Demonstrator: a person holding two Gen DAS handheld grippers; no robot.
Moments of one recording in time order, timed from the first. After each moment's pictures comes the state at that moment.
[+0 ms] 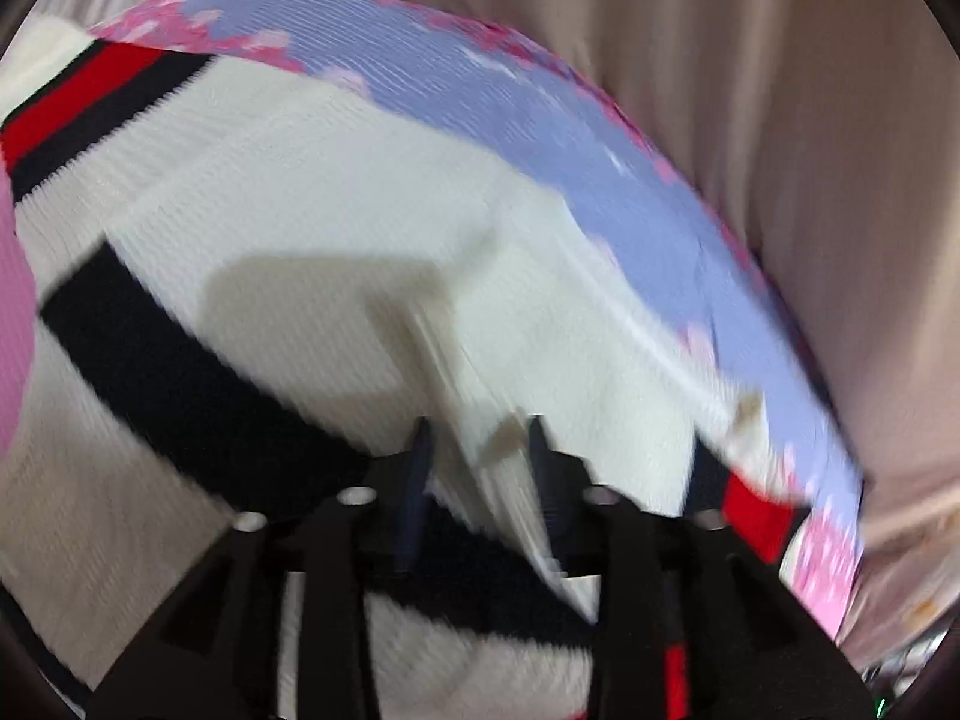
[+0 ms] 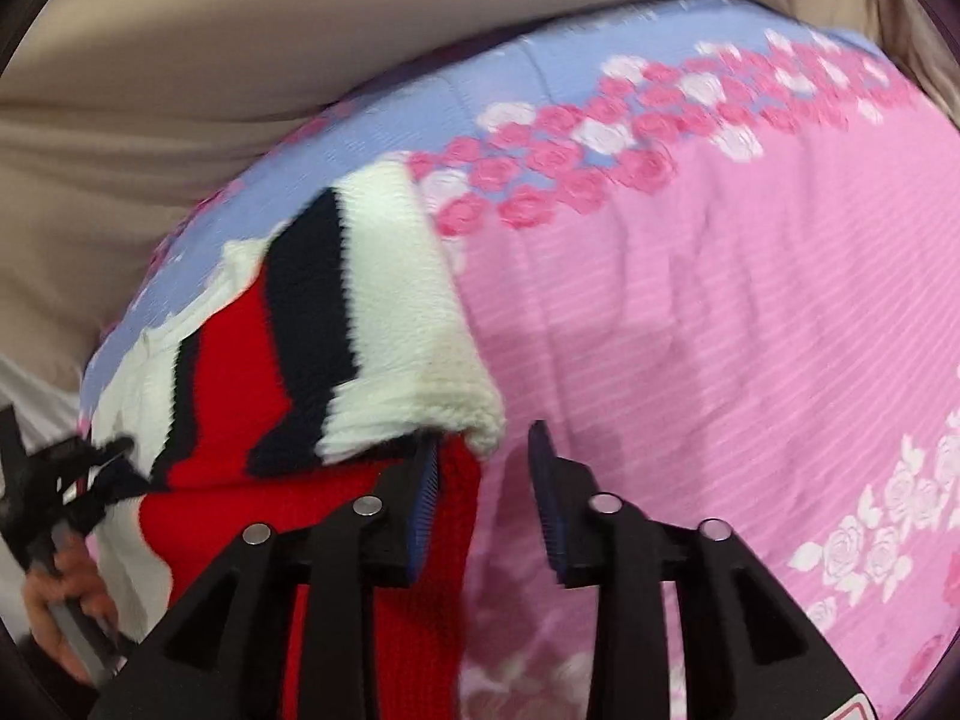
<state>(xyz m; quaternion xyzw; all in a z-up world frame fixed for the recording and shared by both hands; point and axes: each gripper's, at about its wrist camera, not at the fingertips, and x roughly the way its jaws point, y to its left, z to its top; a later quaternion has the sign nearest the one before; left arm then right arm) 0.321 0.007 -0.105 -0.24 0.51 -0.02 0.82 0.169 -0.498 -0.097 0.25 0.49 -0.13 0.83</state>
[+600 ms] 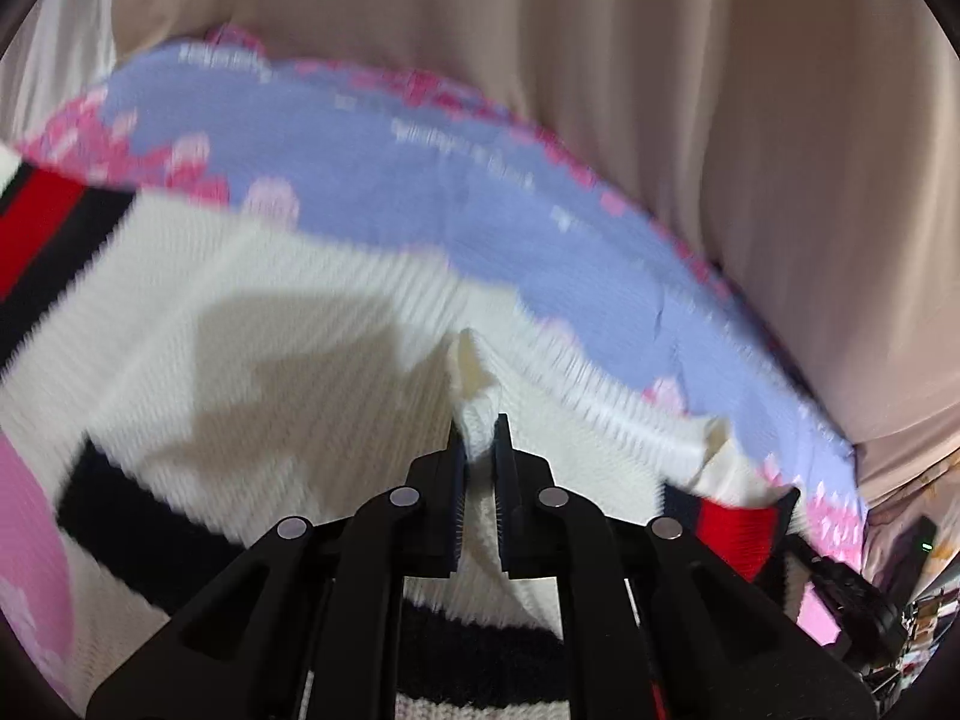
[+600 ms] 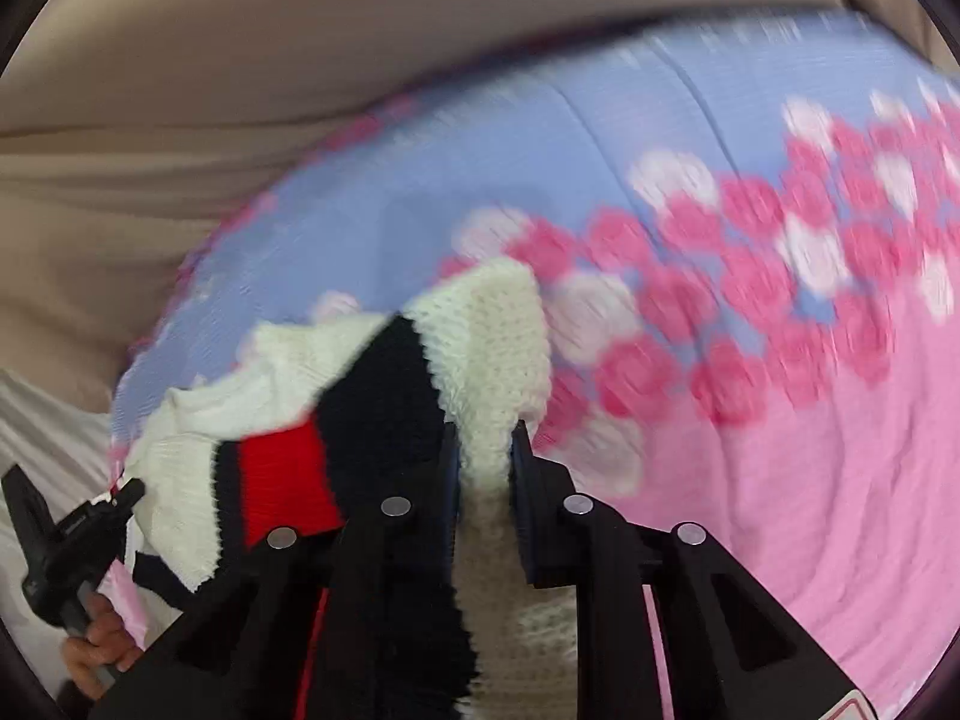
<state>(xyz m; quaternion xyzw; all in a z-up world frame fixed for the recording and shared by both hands) 0.350 0.013 -0.070 -0.19 0.48 -0.10 0.85 0.302 -0.492 -0.106 0.27 0.48 -0.05 0.83</state>
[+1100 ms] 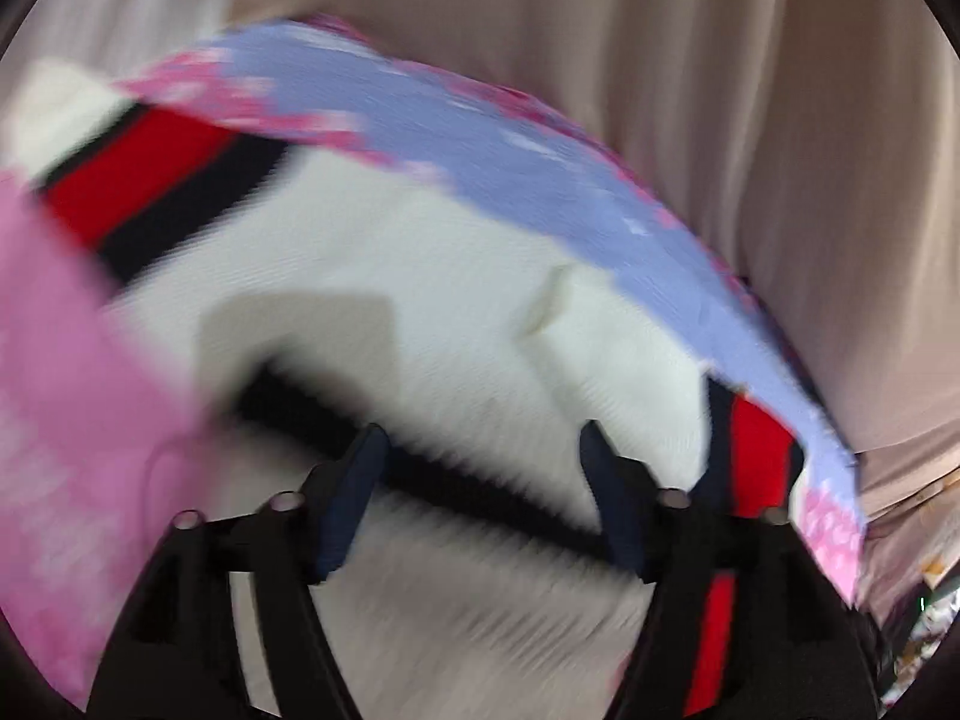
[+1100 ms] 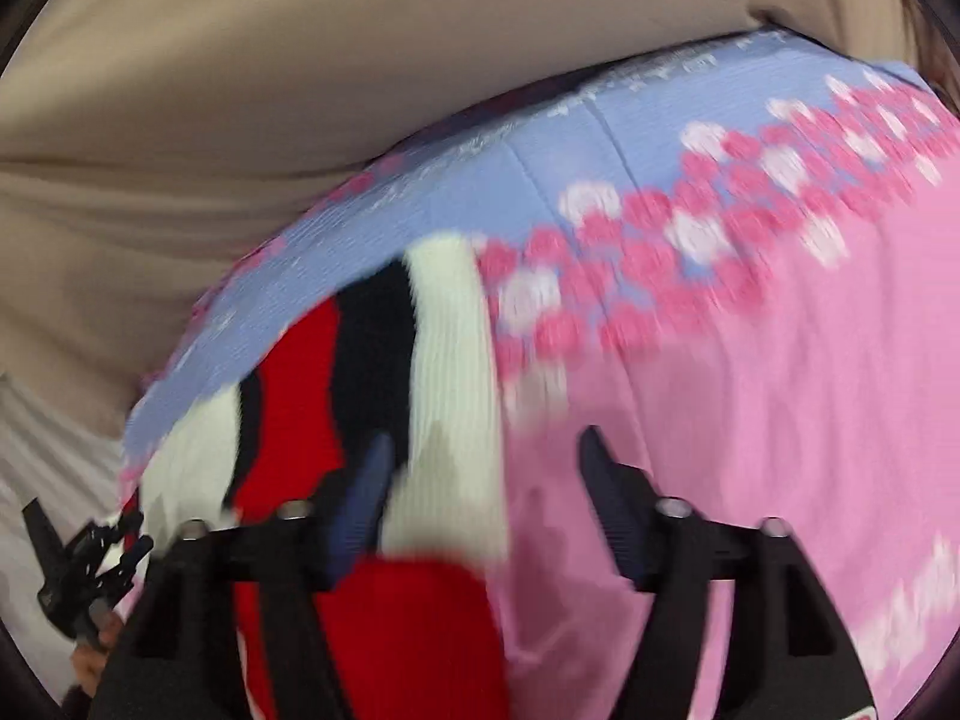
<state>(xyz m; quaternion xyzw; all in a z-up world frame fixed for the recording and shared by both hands) 0.272 0.098 -0.072 -0.20 0.49 -0.04 0.85 0.213 -0.479 -0.089 0.30 0.46 -0.09 0.83</state>
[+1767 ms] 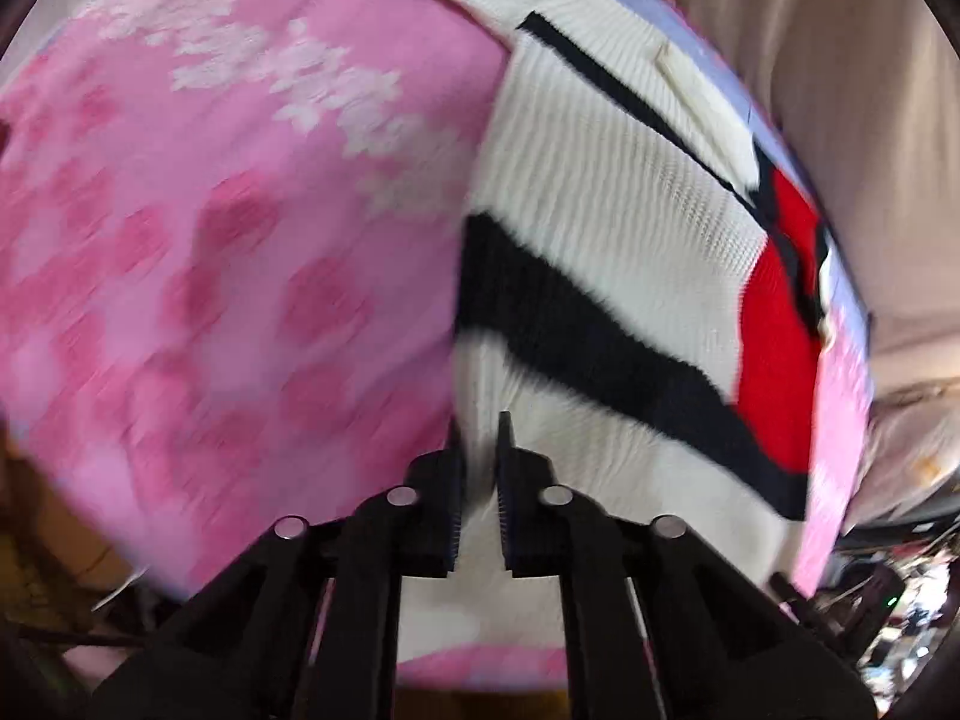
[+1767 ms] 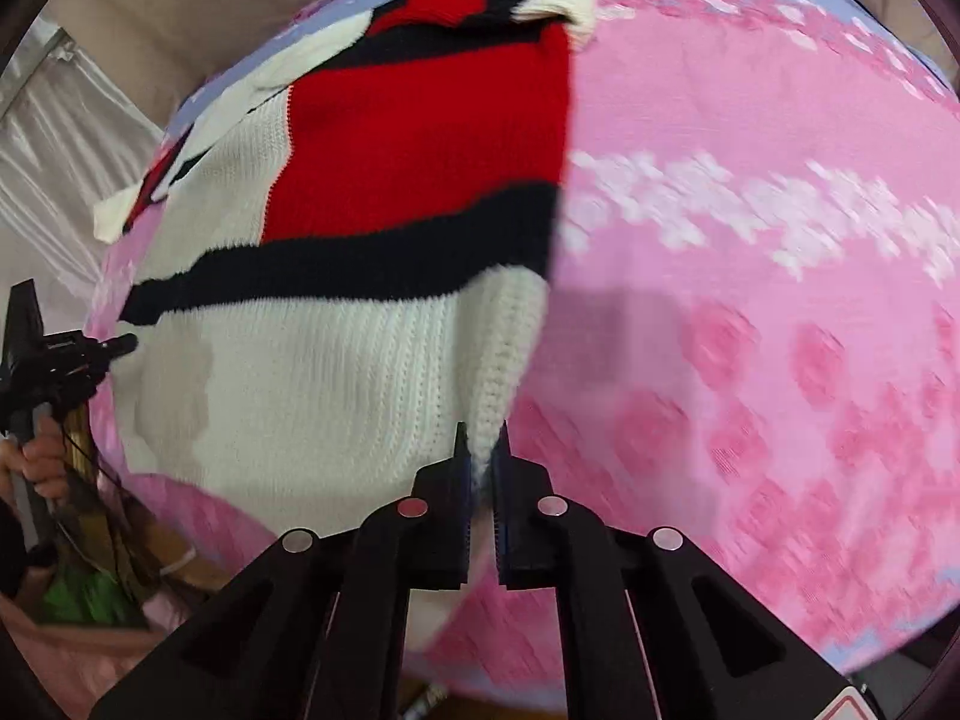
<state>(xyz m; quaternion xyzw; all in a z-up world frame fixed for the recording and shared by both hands) 0.093 0.158 -0.096 -0.20 0.64 -0.05 0.74 0.032 -0.361 -0.091 0.16 0.63 0.01 0.76</state>
